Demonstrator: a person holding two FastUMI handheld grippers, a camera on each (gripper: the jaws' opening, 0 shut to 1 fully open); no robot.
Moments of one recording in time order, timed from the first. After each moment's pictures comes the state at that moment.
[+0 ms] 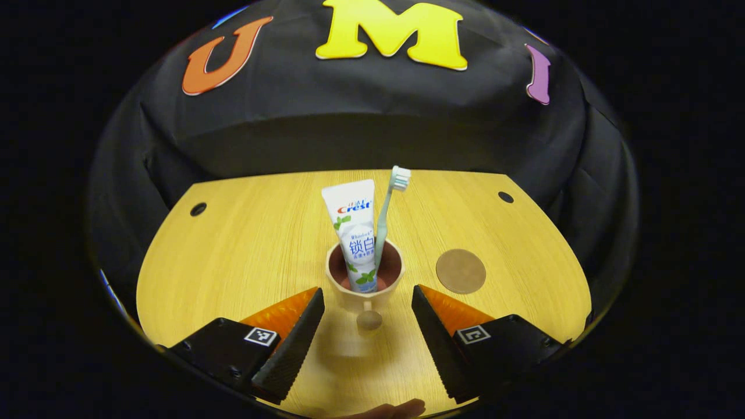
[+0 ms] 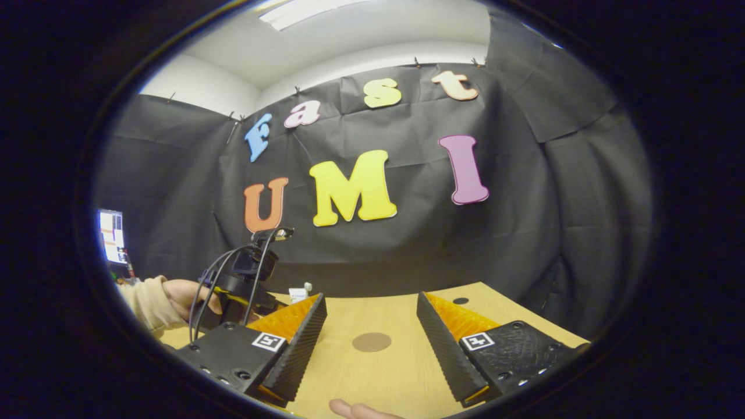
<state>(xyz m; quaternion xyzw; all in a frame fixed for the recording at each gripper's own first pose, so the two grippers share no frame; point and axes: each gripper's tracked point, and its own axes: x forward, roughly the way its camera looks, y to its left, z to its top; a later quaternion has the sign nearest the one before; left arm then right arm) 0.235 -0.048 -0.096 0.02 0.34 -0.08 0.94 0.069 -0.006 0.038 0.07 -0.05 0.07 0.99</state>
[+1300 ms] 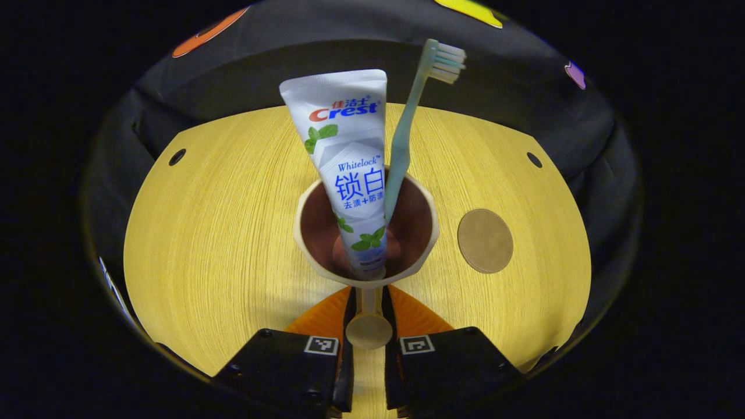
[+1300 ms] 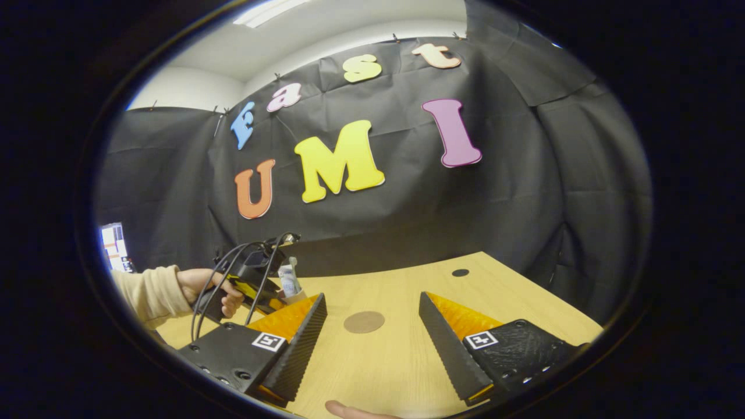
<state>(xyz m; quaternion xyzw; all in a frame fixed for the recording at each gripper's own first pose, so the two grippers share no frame) 0.241 -0.060 -0.150 -0.01 0.46 -0.06 0.89 0.099 -0.030 -0.014 0.09 0.01 0.08 0.99</state>
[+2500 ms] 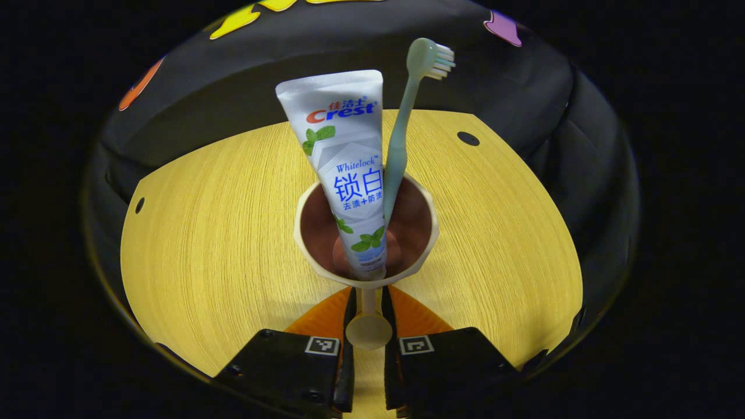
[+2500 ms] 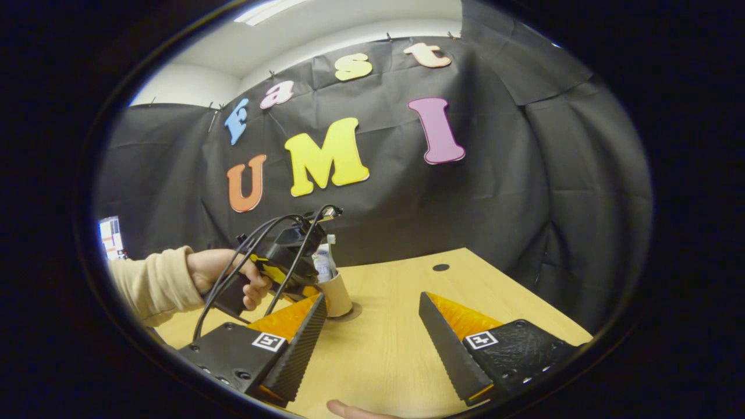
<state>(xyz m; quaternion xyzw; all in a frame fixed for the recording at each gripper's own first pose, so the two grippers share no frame) 0.266 -0.182 -0.151 0.08 0.45 -0.13 0.88 0.083 -0.078 -0.039 0.09 0.02 0.06 0.99</state>
